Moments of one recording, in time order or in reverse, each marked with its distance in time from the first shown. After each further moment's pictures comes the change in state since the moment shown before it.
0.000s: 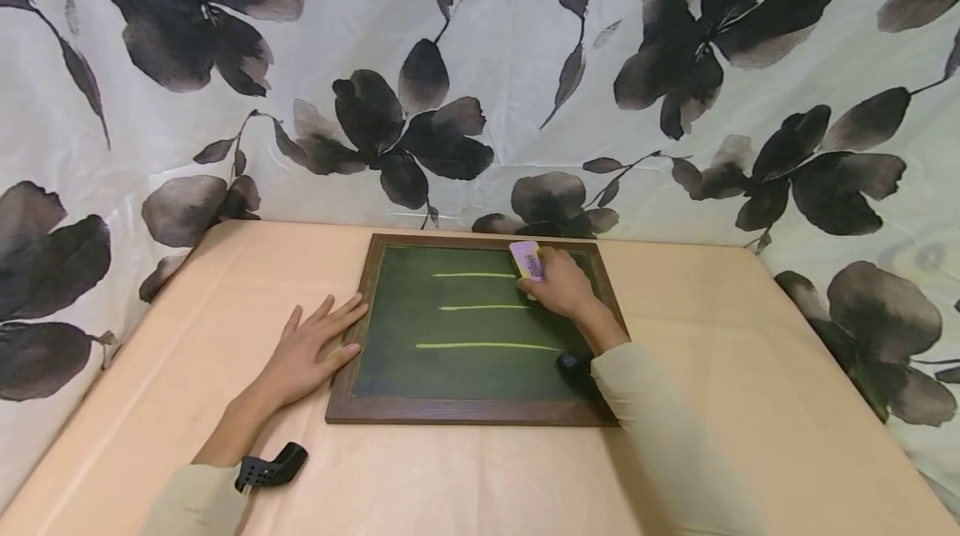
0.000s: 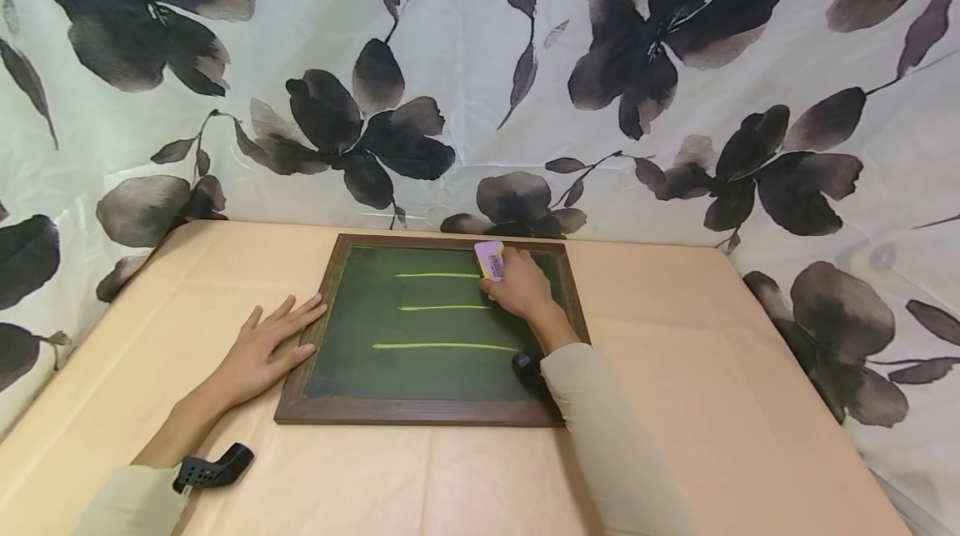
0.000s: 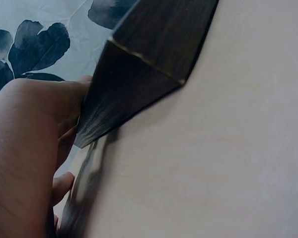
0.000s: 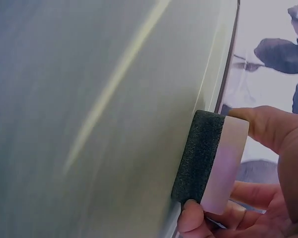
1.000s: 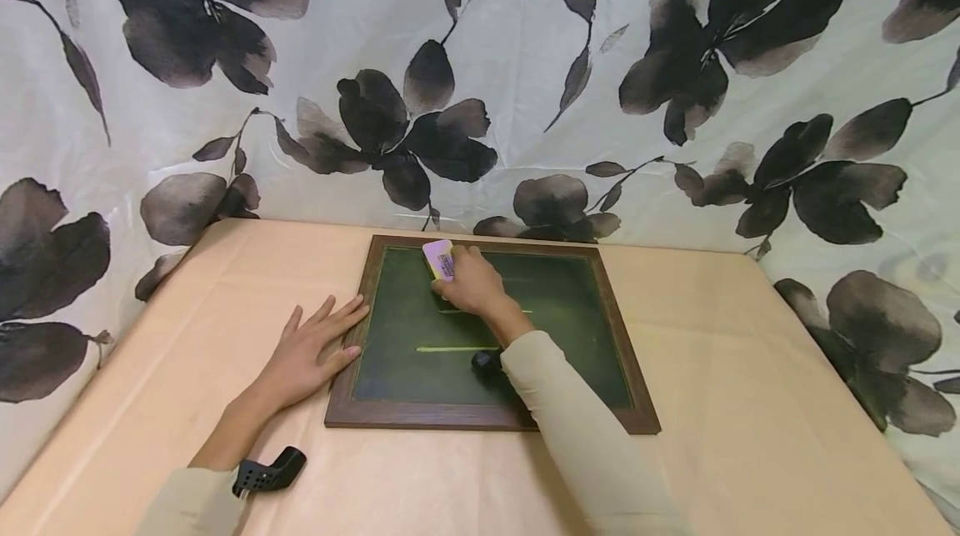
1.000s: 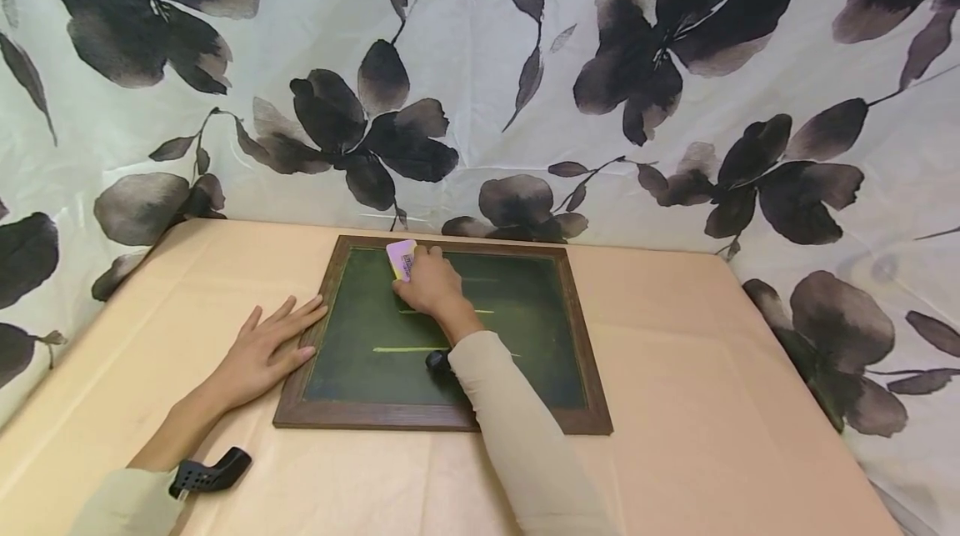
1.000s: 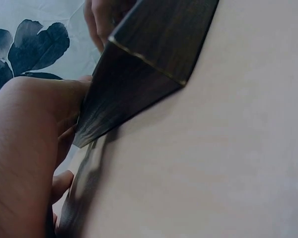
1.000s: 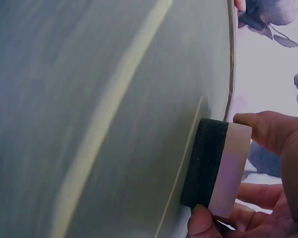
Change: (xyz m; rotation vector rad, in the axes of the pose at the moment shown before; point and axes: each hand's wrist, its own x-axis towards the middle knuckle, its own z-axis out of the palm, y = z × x) left_hand 0.000 -0.002 0.002 0.003 0.010 0.010; right_hand 0.026 -0.111 0.052 -0.024 -0.074 -0.038
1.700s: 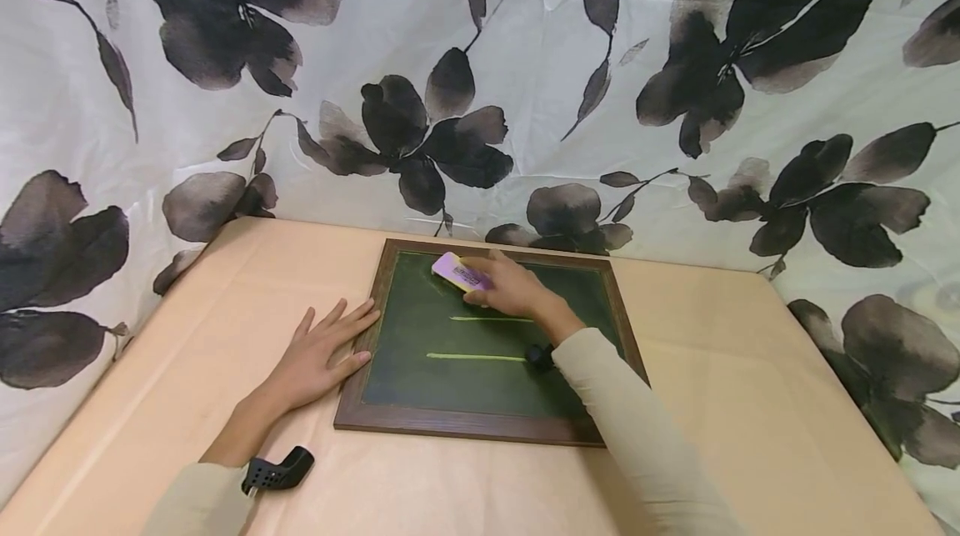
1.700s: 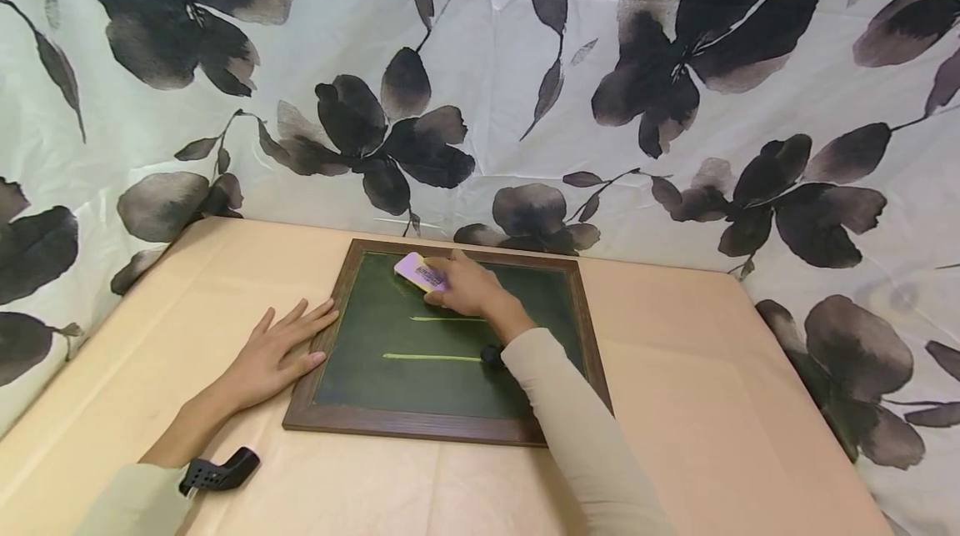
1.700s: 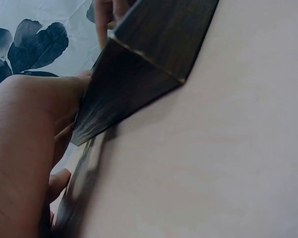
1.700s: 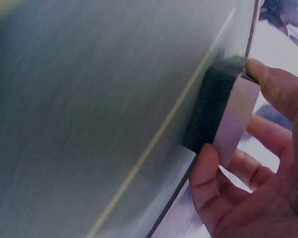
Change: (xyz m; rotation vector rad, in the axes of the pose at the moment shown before) left_hand -0.008 -0.001 -0.003 0.010 -0.005 0.014; right_hand -0.003 0.039 -0.024 -0.028 -0.178 -0.264
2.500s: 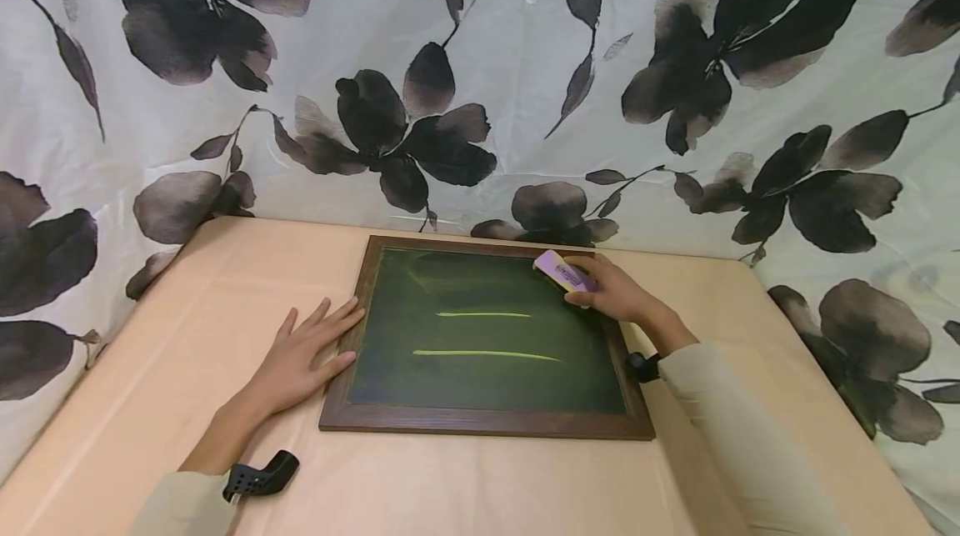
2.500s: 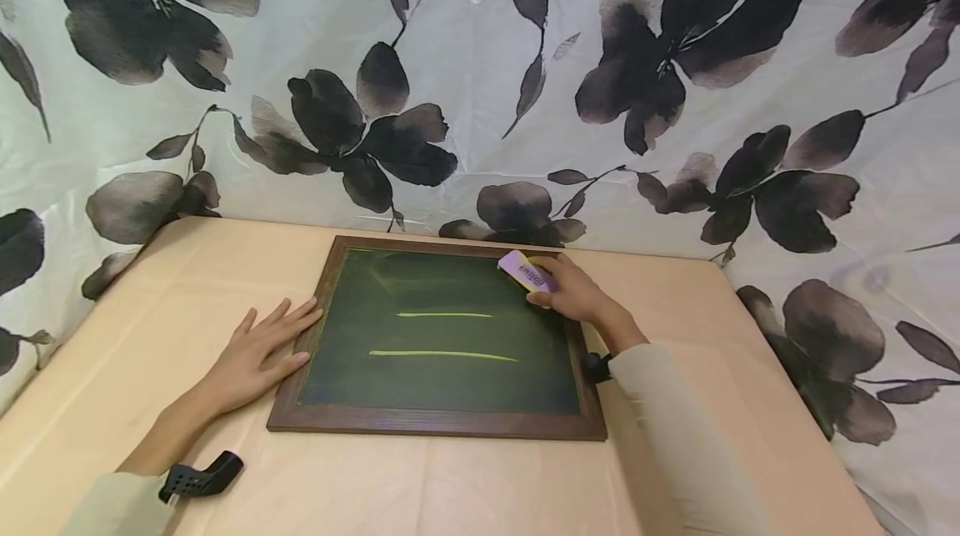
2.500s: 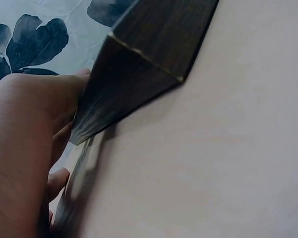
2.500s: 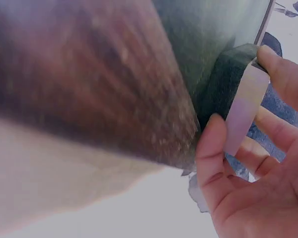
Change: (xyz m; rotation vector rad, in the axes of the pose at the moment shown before) left_hand 0.009 0.005 0.008 0.027 0.010 -0.033; right_hand -0.078 0.151 -0.047 0.095 0.095 0.020
